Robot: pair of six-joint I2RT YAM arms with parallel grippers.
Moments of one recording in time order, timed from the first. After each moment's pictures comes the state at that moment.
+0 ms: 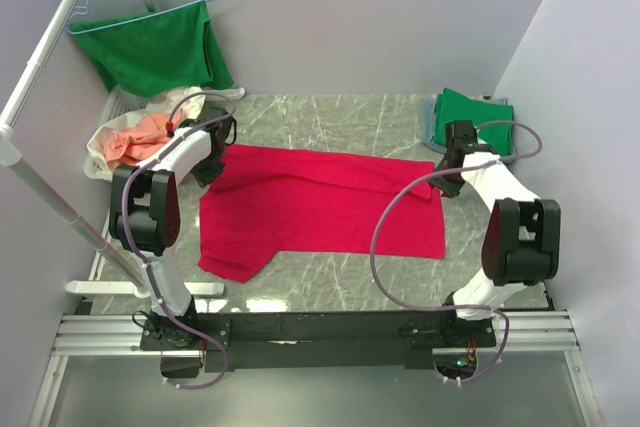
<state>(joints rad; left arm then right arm) -0.17 1.88 1.43 -0.90 -0.55 -0.99 -0.02 1.62 1.12 -0.65 0.18 0.64</state>
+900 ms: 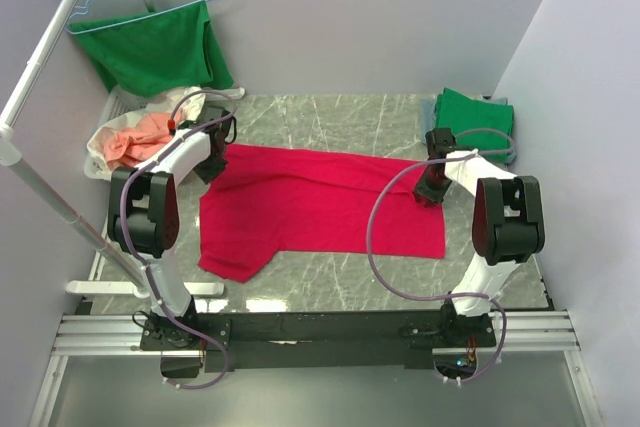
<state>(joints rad) -0.17 1.86 1.40 -0.83 -0.51 -0.96 0.04 1.77 1.12 -0.61 0.12 0.64</state>
